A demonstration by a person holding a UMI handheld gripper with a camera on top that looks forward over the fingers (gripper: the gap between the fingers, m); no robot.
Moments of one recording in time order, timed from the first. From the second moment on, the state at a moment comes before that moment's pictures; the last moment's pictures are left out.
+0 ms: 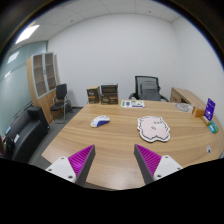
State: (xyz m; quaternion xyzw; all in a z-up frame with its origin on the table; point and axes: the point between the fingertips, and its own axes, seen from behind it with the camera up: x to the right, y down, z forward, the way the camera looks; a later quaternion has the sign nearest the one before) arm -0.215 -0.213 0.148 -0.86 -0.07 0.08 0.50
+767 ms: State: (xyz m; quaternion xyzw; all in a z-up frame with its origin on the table) arm -0.463 0.068 0.015 -0.89 -0.06 0.11 0.45
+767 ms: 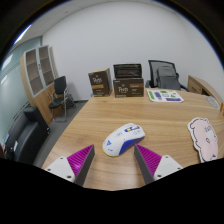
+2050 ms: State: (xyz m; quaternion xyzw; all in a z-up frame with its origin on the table) arm -0.182 0.155 0.062 -0.90 0.01 -0.03 0.43
